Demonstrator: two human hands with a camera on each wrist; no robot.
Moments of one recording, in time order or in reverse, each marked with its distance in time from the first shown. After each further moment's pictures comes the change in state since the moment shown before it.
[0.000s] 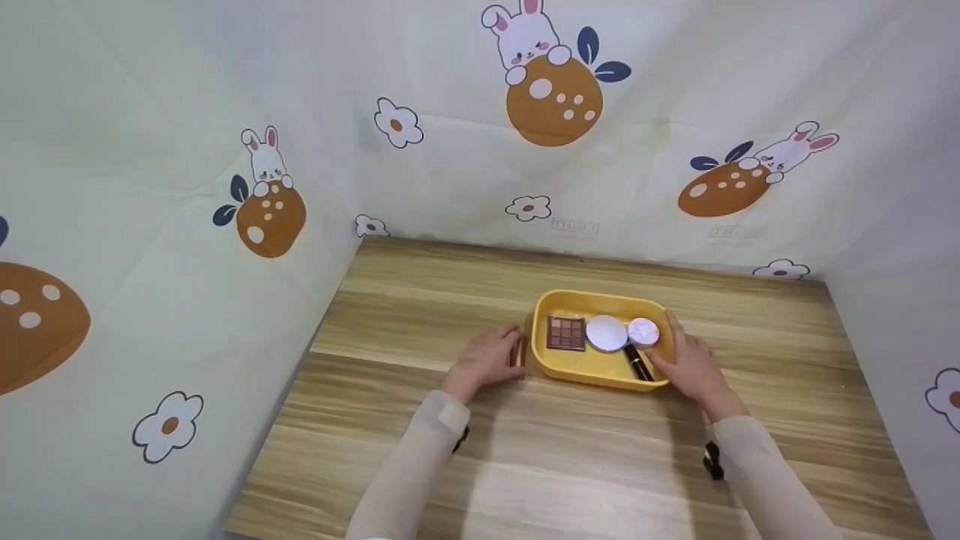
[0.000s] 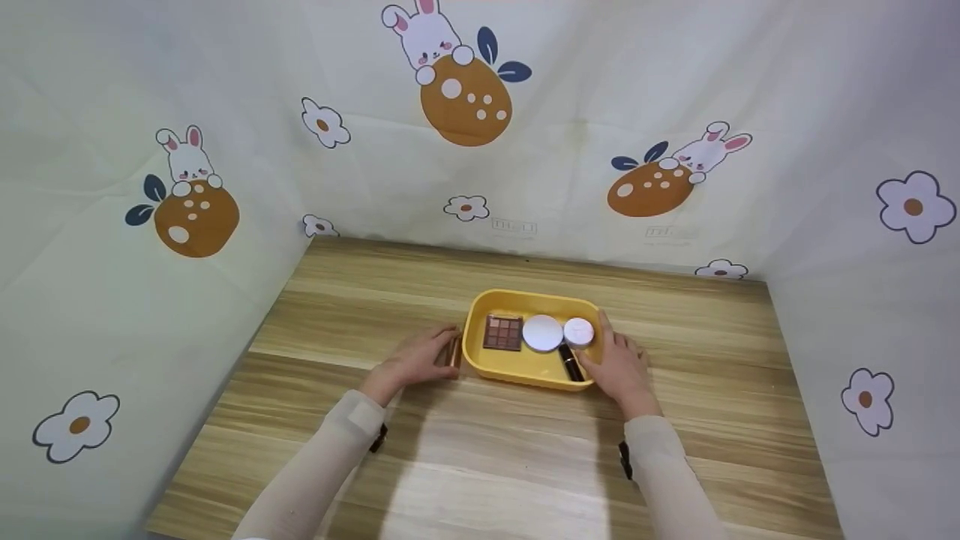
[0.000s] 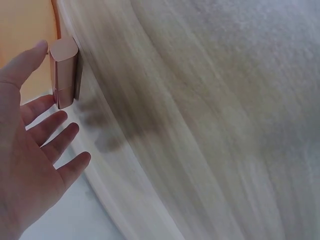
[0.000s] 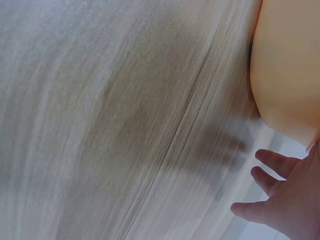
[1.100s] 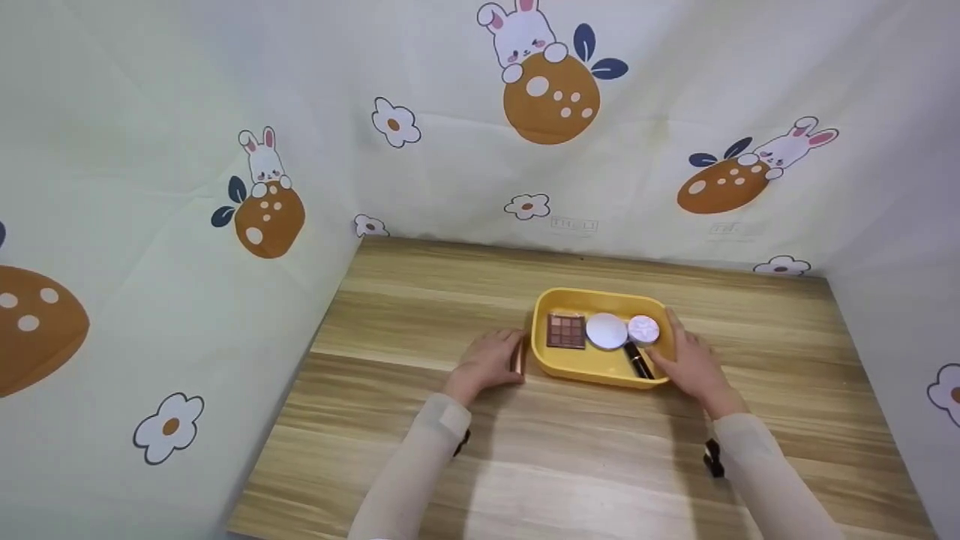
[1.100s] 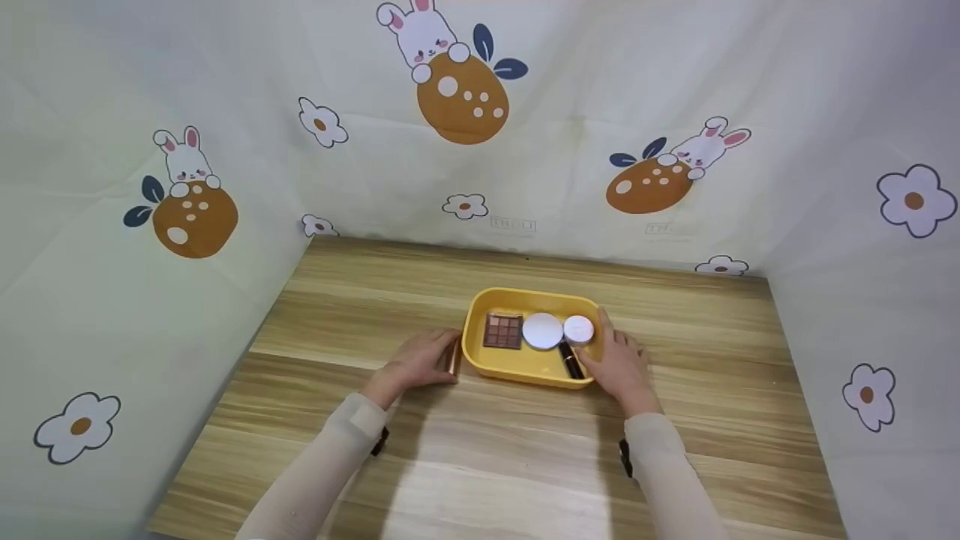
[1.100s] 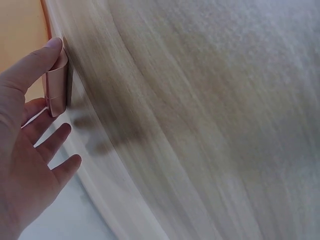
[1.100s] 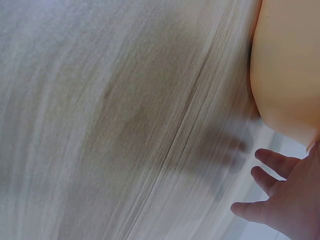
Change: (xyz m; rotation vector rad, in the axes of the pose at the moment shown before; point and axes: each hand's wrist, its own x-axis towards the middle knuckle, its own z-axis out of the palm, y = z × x) left_hand 0.000 -0.001 0.009 0.059 0.010 0.034; right_hand 0.001 0.003 0.001 0.011 -0.027 0.026
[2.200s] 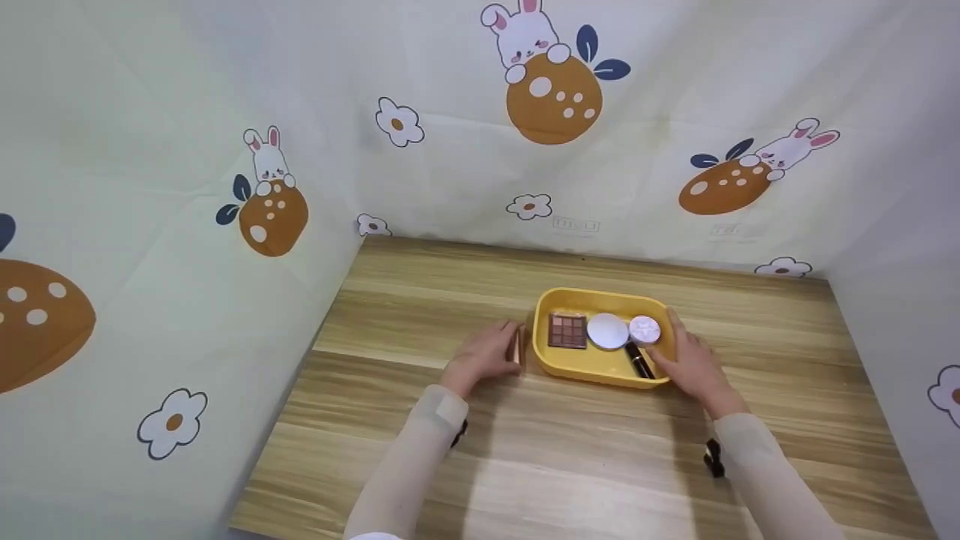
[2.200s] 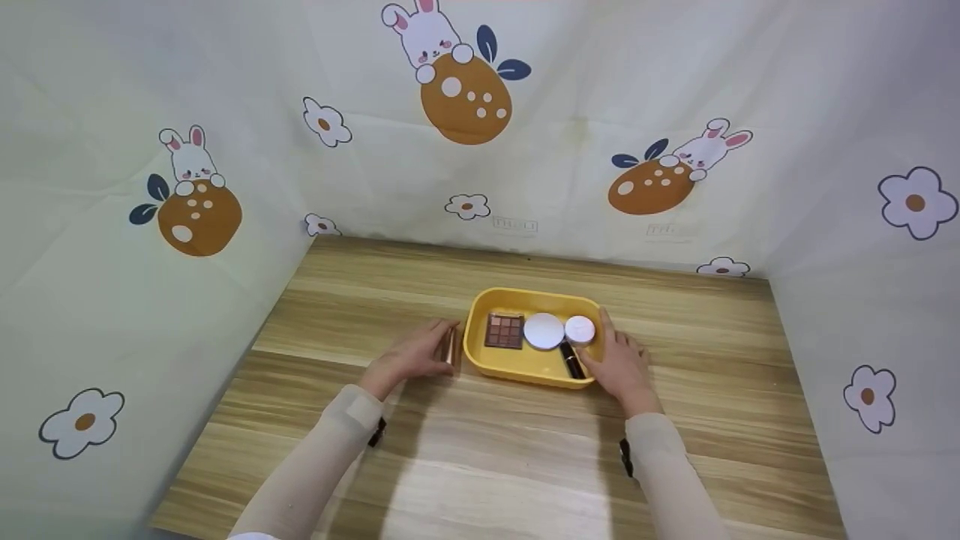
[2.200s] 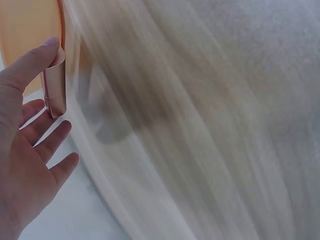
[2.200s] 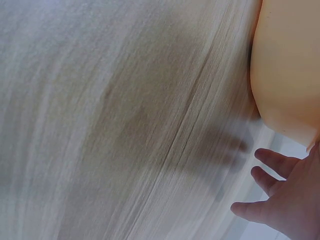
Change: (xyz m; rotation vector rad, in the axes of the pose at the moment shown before) left_hand -0.001 -0.004 -0.016 -0.101 0.002 -0.041; right_hand -0.001 -0.002 -0.001 -0.006 0.009 -0.020
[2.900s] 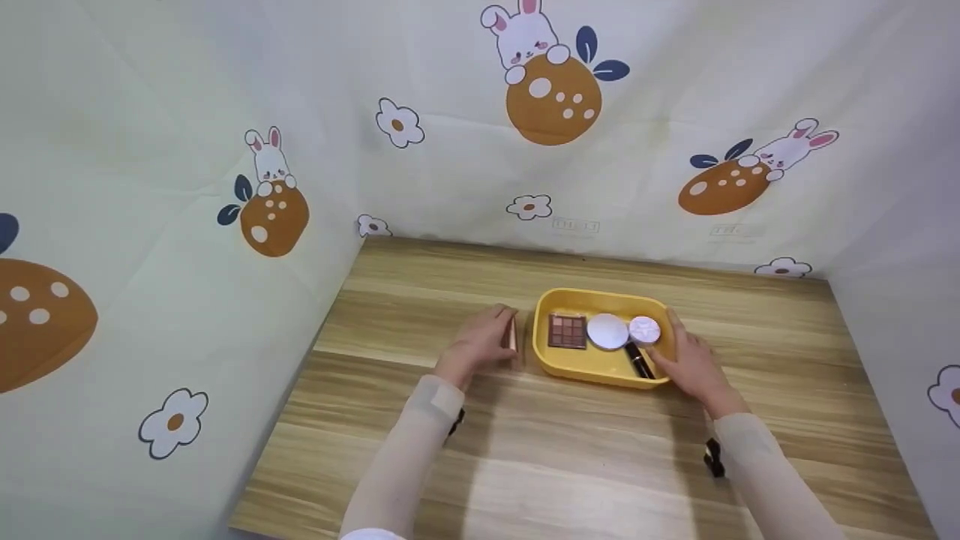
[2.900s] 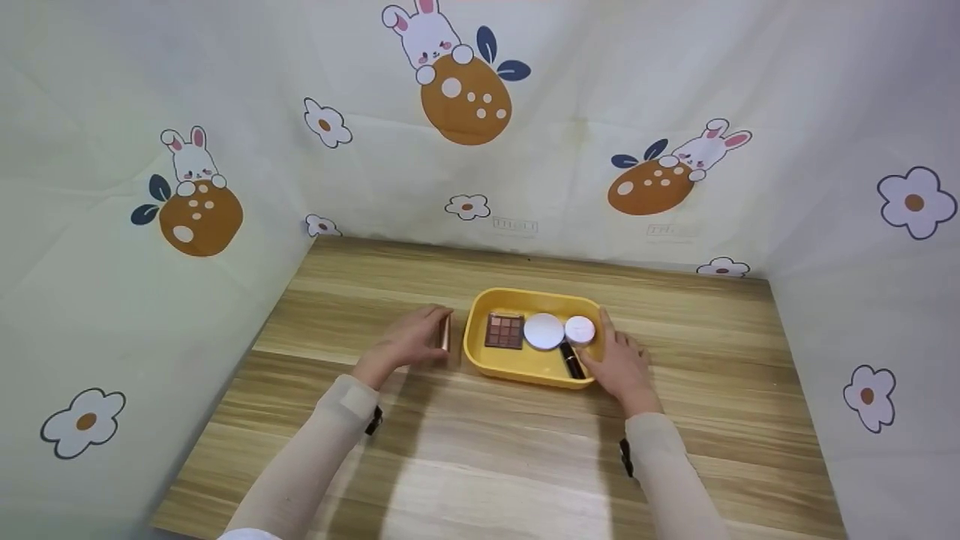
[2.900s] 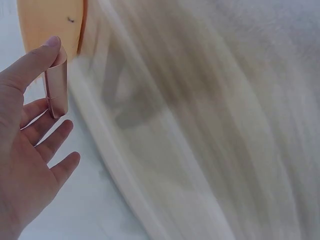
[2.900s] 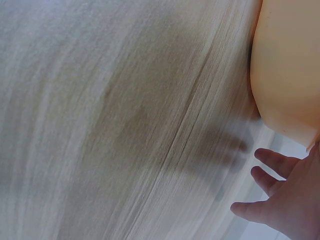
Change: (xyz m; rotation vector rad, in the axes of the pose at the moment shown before) left_hand 0.004 -0.003 -0.024 0.064 0.065 0.029; right_hand 0.000 0.001 0.001 0.012 0.010 -0.002
